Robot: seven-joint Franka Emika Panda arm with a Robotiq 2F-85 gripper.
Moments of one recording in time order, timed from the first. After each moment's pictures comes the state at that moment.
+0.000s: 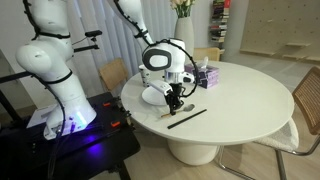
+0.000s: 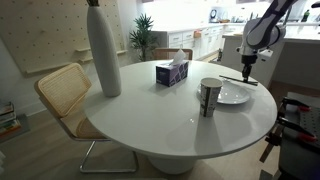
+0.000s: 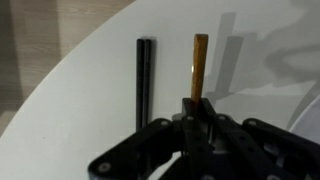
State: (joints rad) arm -0.33 0.36 -0.18 -2.42 -0.09 2.71 -0.42
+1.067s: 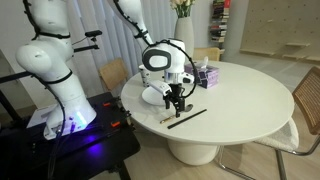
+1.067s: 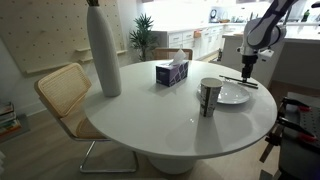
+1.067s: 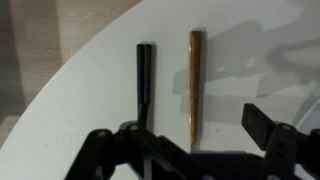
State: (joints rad) arm -0.33 0.36 -0.18 -2.42 -0.09 2.71 -0.40
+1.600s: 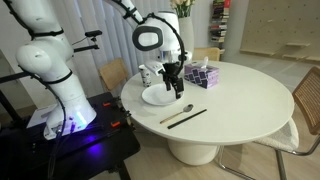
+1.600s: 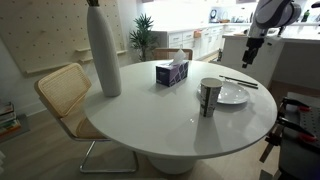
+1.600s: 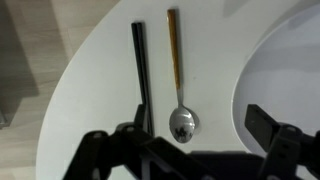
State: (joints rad) arm -0.33 0.07 -0.18 -2.52 0.00 2.65 -0.39
